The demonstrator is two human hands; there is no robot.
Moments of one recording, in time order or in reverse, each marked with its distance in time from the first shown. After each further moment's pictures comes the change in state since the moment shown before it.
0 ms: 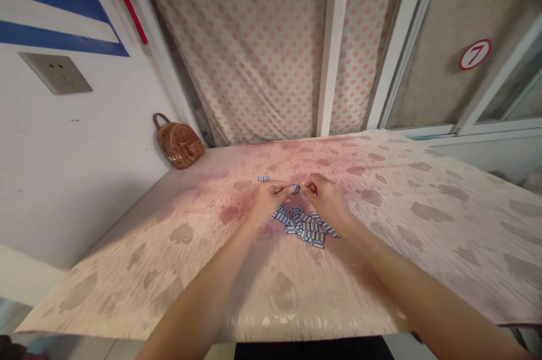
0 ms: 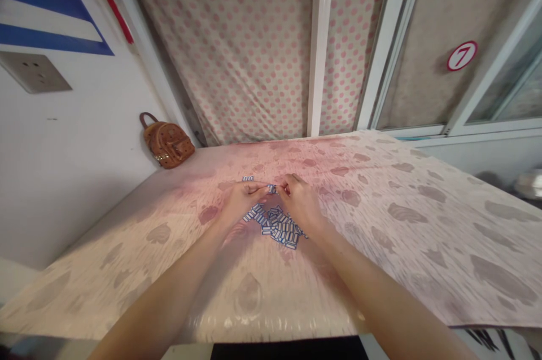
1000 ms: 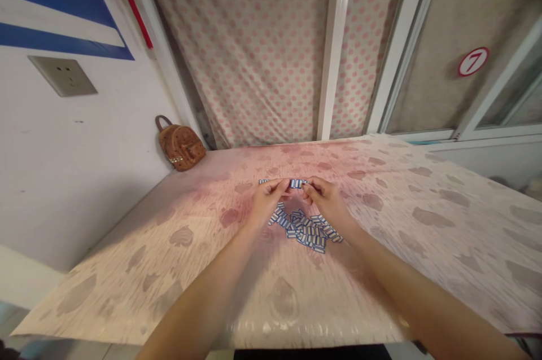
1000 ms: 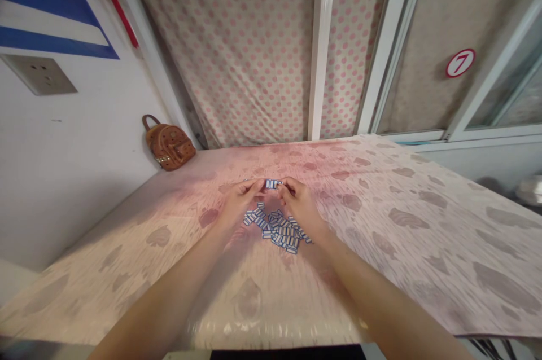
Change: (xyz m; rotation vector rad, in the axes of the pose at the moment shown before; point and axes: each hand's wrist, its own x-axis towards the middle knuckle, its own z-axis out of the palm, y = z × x) left_hand -0.005 0.016 0.003 -0.154 0.103 0.079; right_hand 0.002 0.001 0.006 0.593 -0.081 0.128
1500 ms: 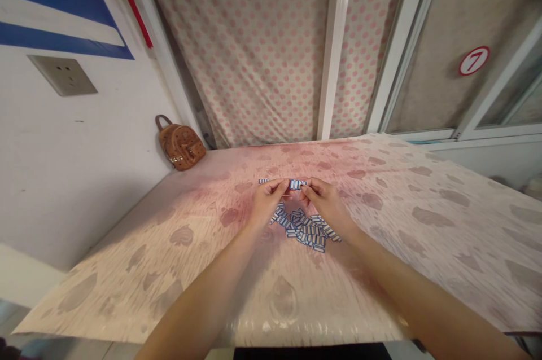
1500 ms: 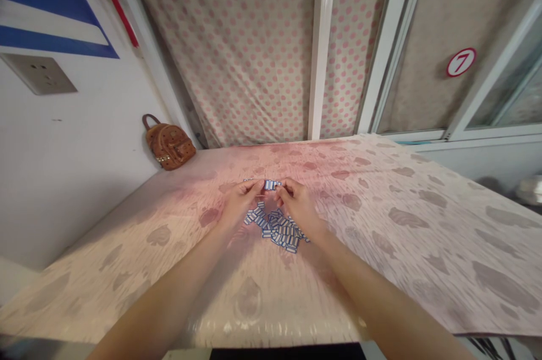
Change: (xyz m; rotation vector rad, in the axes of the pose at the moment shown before) left_hand 0.001 -0.007 -0.001 -0.030 0.003 -0.035; right_hand 0.000 0.004 0.003 0.068 -0.016 0.051
